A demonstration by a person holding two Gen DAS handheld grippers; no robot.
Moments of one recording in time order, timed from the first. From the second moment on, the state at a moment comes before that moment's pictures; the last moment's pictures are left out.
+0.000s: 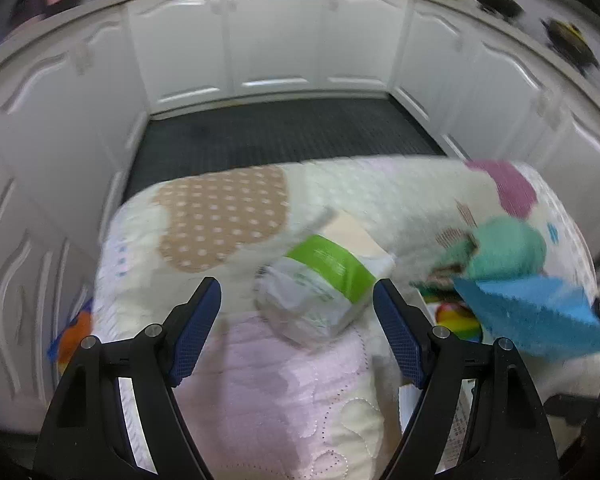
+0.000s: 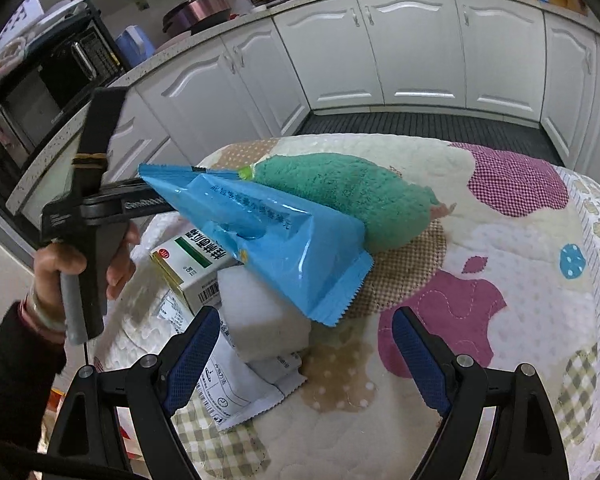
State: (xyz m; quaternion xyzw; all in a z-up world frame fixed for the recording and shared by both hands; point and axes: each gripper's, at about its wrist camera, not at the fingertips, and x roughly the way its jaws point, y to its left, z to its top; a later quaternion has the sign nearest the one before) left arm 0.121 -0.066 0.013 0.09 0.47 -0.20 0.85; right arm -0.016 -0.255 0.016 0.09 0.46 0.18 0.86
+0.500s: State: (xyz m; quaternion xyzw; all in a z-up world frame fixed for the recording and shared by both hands) left arm 0.124 -0.074 0.000 0.08 0.50 -0.21 0.84; right arm -0.026 -0.257 0.018 0.08 0.45 0.20 0.87
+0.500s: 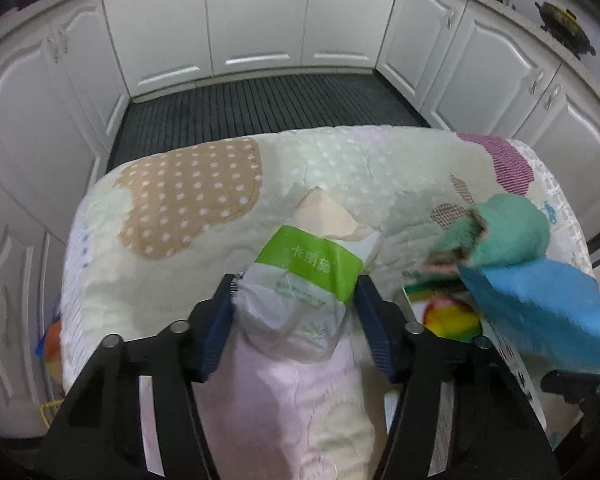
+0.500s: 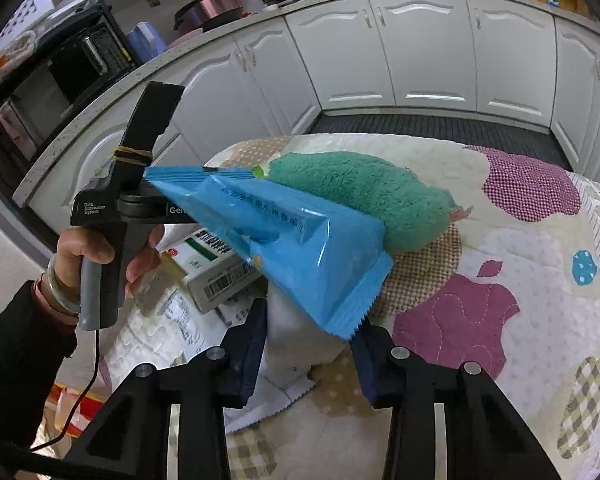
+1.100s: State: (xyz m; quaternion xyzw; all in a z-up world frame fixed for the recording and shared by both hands) left arm -0.023 -0.049 0.086 0.00 0.42 -0.20 0.89; right arm -0.098 -0.317 0.046 0.09 0.43 0.18 0.88
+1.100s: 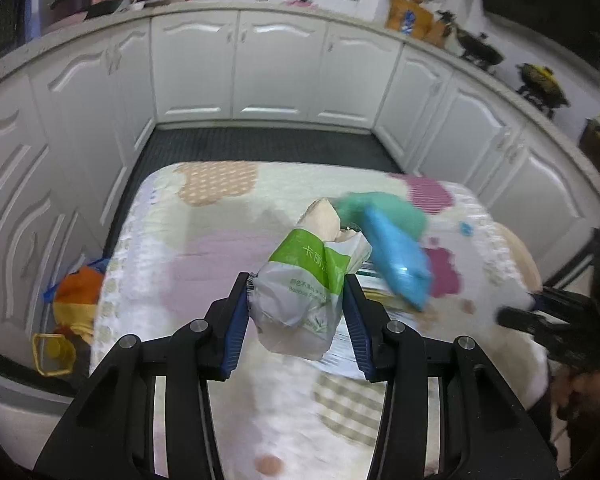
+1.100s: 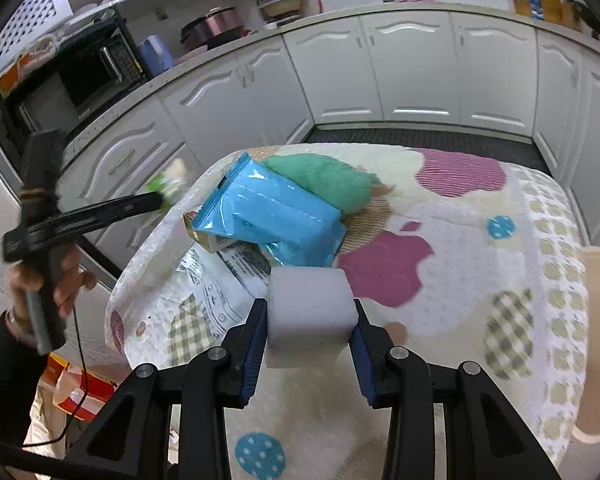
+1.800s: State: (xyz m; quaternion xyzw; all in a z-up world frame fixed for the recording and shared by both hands) left arm -0.089 -0.236 0.090 0.06 0.40 -0.32 0.86; right arm -0.149 -0.421 0.069 0.10 0.40 0.07 0.91
